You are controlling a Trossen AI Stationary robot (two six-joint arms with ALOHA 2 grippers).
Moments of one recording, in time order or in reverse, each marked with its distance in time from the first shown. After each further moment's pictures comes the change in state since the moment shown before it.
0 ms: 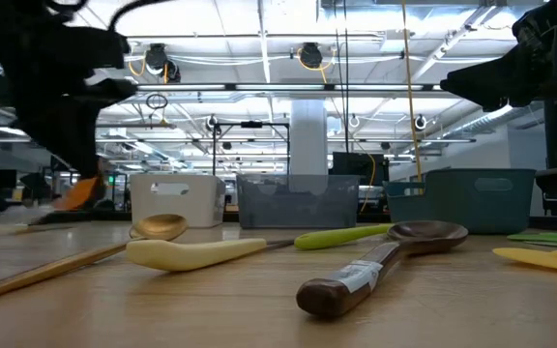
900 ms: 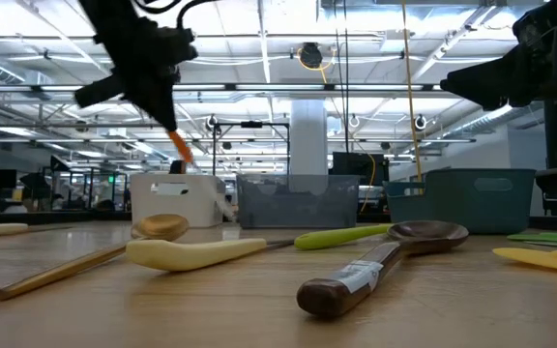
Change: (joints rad) left arm 0.393 -0.027 0.212 -0.092 -0.192 0.704; right arm 0.000 0.000 0.000 0.000 0.000 -0.015
